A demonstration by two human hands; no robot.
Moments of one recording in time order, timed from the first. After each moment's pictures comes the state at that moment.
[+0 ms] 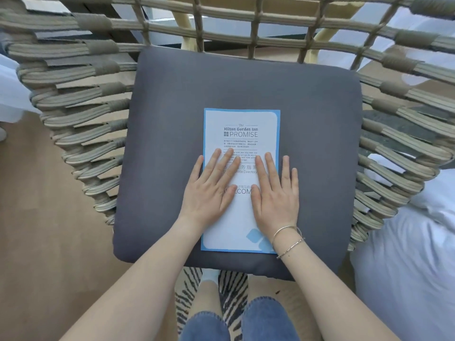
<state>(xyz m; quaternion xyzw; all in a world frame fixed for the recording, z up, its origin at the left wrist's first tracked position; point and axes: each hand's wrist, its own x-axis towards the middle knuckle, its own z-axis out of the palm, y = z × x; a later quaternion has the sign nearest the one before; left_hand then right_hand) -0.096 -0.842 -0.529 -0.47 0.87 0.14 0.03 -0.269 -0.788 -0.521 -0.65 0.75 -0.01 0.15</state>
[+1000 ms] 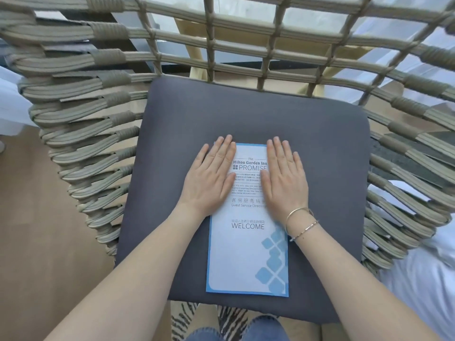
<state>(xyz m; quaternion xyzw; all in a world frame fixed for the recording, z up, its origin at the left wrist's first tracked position) -0.099 -0.936 -0.520 -0.46 0.87 0.15 0.01 -0.292 -0.891 -0.524 -0.68 0.72 -0.01 0.15</state>
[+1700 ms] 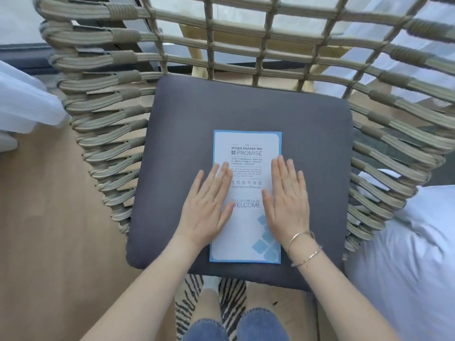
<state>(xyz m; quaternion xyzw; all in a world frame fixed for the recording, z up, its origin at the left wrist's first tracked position) -0.078 -0.844 -0.478 -0.46 0.87 0.15 -0.01 -0.280 -0.812 -0.468 -0.66 0.73 -0.07 0.16</state>
